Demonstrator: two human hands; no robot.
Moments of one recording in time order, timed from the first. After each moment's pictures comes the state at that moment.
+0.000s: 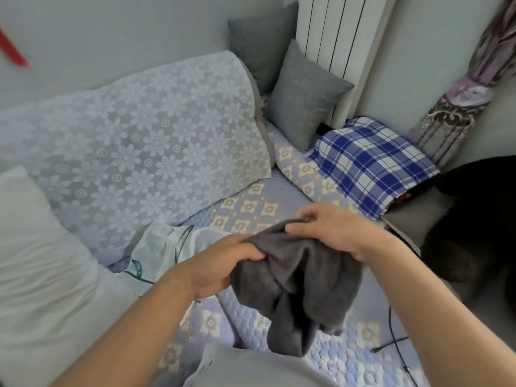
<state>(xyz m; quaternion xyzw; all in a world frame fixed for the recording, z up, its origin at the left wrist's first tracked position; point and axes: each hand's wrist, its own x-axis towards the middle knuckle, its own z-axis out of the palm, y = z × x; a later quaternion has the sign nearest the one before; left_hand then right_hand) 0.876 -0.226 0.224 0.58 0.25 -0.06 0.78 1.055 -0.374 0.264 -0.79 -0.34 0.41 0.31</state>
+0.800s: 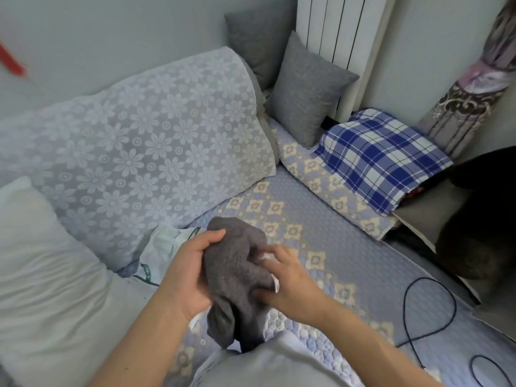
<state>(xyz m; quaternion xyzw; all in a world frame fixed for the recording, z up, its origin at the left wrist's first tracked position) 0.858 -0.208 0.232 0.30 0.40 0.10 0.86 0.984 -0.354 0.138 -0.74 -0.55 0.18 0.35</state>
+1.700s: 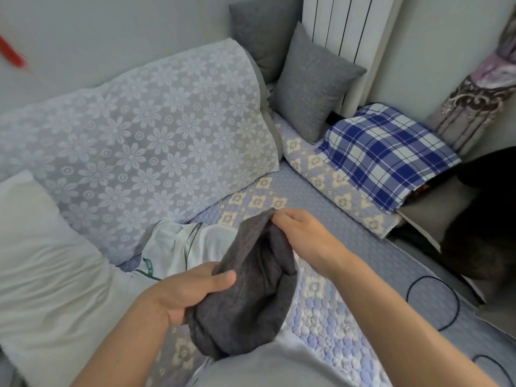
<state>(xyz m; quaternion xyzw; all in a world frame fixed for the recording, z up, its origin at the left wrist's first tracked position) 0.826 -0.192 0.217 0.50 0.31 -0.16 0.79 1.017 -0.321 0.233 -0.73 -0.27 0.42 0.47</state>
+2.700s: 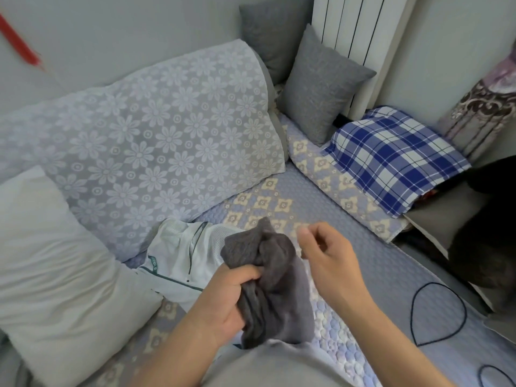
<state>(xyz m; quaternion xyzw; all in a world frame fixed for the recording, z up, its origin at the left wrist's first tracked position) 0.856 -0.251 0.203 0.35 0.34 0.10 0.87 0.985 -0.363 0.226 -0.77 -0.23 0.21 0.56</state>
